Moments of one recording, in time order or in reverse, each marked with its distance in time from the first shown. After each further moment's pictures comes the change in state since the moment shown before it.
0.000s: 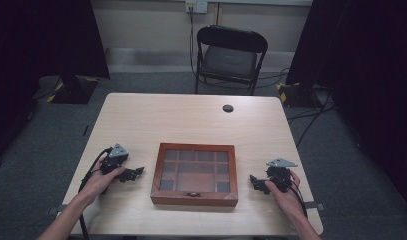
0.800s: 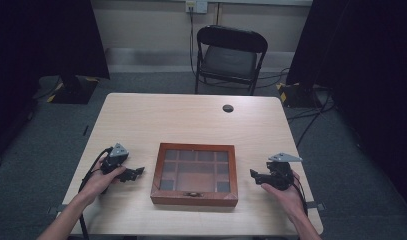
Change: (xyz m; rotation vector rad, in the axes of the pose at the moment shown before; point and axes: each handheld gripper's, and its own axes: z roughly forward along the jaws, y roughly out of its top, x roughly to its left) left arm 0.000 0.001 0.001 0.006 0.007 0.008; right arm 0.003 0.023 -0.022 -0.042 0.081 0.024
